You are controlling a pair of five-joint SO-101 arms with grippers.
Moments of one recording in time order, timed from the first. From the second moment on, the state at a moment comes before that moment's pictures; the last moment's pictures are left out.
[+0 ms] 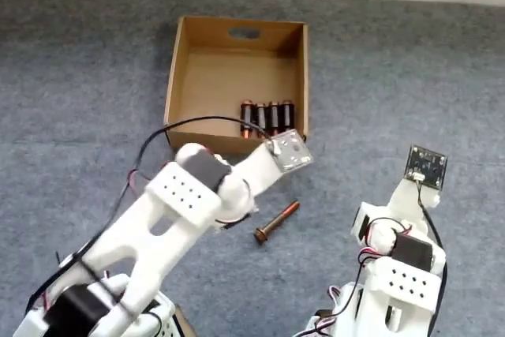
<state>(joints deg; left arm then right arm) 31.7 -21.8 34.9 76.0 -19.6 14.3 -67.3 73.4 61.9 1.5</state>
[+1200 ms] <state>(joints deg) 37.1 2.6 34.1 57.6 -13.1 15.3 -67.3 73.4 61.9 1.5</state>
